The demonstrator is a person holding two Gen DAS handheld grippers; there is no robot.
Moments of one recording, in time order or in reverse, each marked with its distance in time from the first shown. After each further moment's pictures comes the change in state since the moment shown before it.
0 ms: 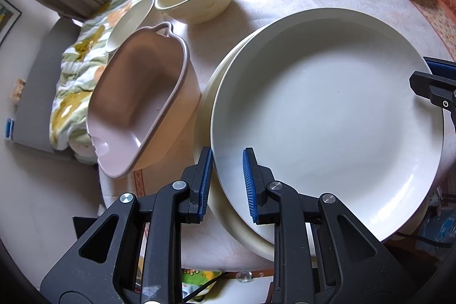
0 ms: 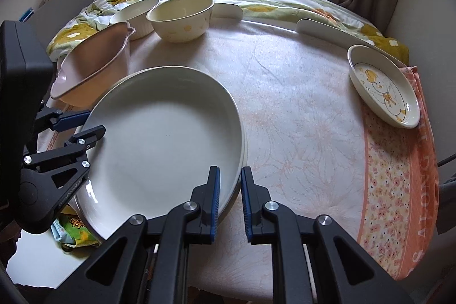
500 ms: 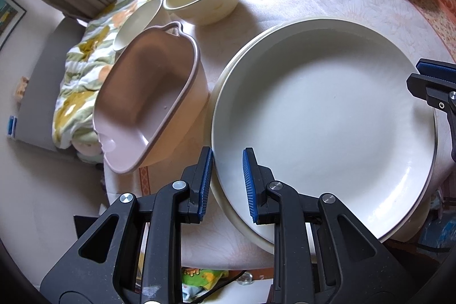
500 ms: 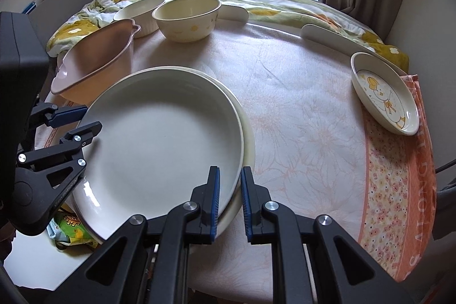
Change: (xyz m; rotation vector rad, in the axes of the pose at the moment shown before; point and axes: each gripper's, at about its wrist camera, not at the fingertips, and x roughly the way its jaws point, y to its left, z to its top) left arm -0.005 0.006 -0.007 -0.027 -0.014 0.002; right arm 0.000 0.008 0.001 -0.017 -0.011 -0.010
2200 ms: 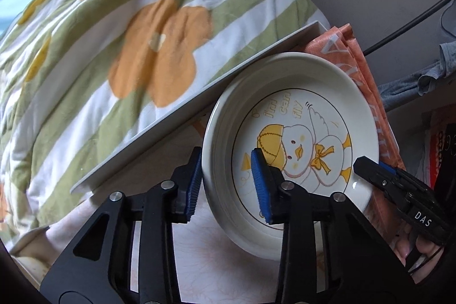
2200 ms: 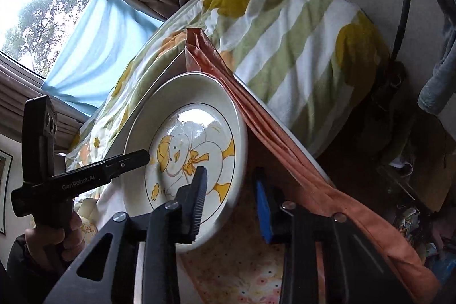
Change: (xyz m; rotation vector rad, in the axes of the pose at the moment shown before) left arm 0.074 -0.195 0.344 0.253 0.042 -0.659; right arm 0.035 -0.324 0.000 0.995 -0.140 0.091
